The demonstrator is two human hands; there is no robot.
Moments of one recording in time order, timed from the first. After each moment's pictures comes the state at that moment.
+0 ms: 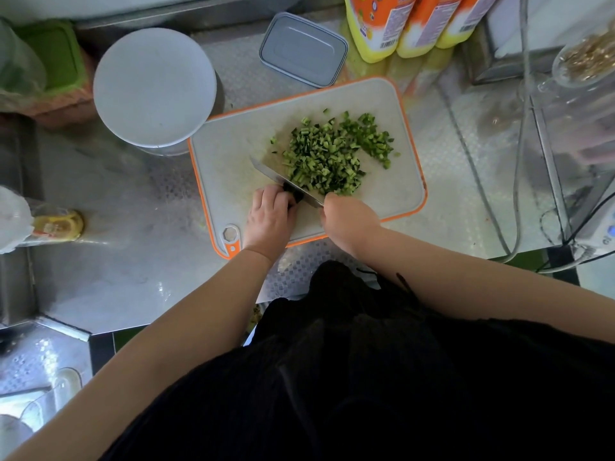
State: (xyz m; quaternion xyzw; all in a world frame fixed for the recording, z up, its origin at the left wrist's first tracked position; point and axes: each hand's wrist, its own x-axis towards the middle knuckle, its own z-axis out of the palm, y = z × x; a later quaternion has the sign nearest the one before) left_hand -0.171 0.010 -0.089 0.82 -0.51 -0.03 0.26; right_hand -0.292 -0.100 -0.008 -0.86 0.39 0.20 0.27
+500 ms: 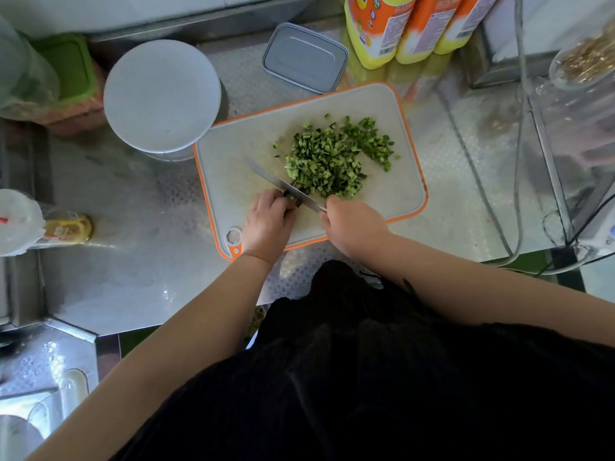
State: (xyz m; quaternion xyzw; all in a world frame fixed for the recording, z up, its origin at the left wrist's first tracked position) left_hand -0.166 0.015 -0.072 0.82 -0.50 -0.09 0.27; right_hand -0.302 -0.094 0.013 -0.88 0.35 0.15 0.27
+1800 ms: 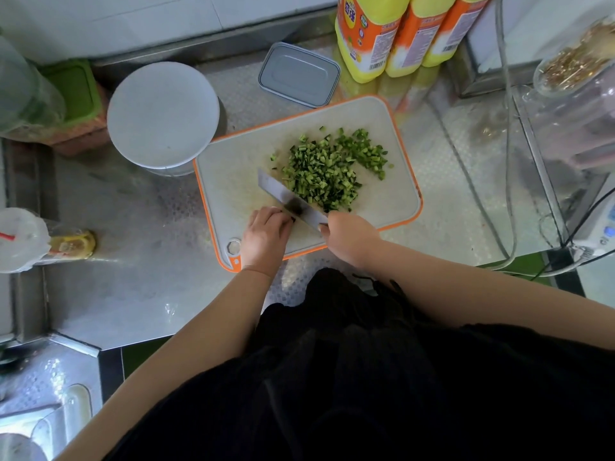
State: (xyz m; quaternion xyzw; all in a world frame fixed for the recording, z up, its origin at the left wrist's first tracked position) left_hand -0.167 0.023 -0.074 0.81 -0.51 -0.05 0.29; right_hand -0.303 -0.096 0.005 -0.83 0.39 0.20 0.34
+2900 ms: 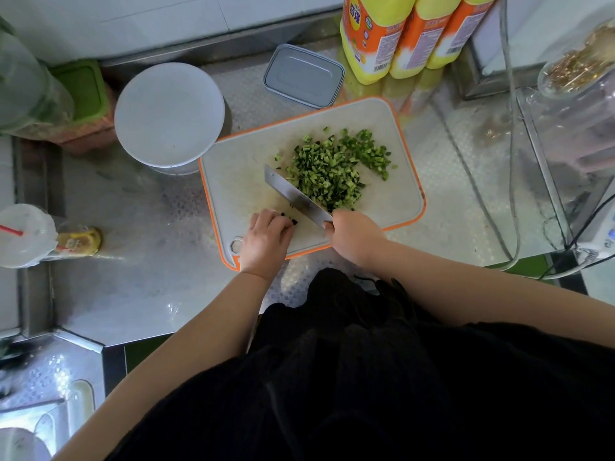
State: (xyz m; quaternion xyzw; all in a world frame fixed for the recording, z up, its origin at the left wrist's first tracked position) left_hand -0.168 0.034 -0.071 0.81 -0.51 -0.07 0.27; right_hand -0.304 -0.096 -0.002 -0.84 0.40 0.17 0.33
